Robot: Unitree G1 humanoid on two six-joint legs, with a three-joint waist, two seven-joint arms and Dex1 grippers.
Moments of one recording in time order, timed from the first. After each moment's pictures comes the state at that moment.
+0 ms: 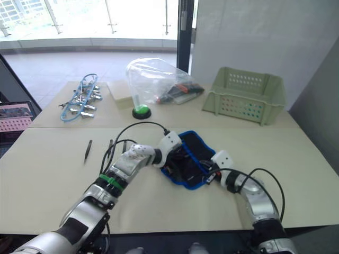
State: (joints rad) left arm -0.87 0.12 -0.37 0.57 -0.08 0.48 -0.71; right arm -0.29 -0.47 0.07 0.30 0.17 -0.01 0.76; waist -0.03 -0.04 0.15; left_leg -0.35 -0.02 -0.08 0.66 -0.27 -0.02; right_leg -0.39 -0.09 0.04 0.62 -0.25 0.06
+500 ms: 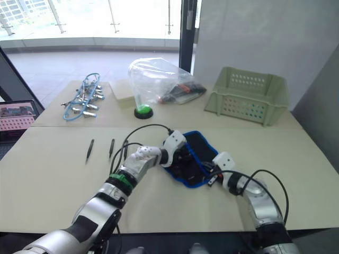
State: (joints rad) left arm -0.86 0.06 -0.26 0.67 -0.08 0.41 -0.71; right arm -0.24 -0.49 0.06 0.23 0.17 0.03 0.76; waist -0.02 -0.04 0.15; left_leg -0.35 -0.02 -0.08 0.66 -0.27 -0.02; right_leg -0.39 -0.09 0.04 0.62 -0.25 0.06
